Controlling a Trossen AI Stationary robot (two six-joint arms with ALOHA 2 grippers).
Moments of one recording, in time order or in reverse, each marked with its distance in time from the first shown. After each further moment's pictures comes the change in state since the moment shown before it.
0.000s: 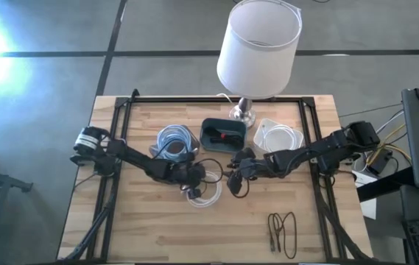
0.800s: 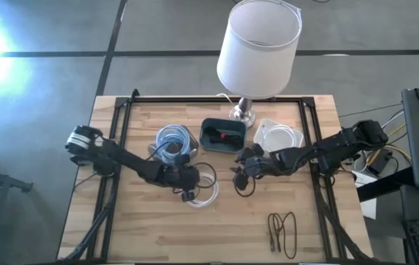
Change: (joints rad) left arm -0.057 -0.092 -0.074 -0.010 -0.040 0.016; right arm 0.000 -0.084 -0.039 -0.126 0.075 -0.023
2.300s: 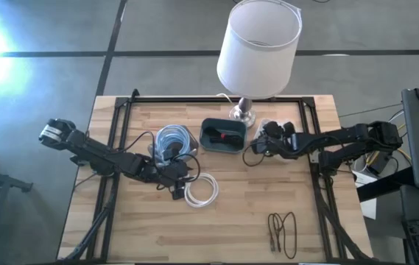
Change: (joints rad) left arm -0.054 -0.323 -0.002 -0.162 -0.029 -0.062; right arm -0.284 -0.192 -0.203 -0.268 0.401 0.139
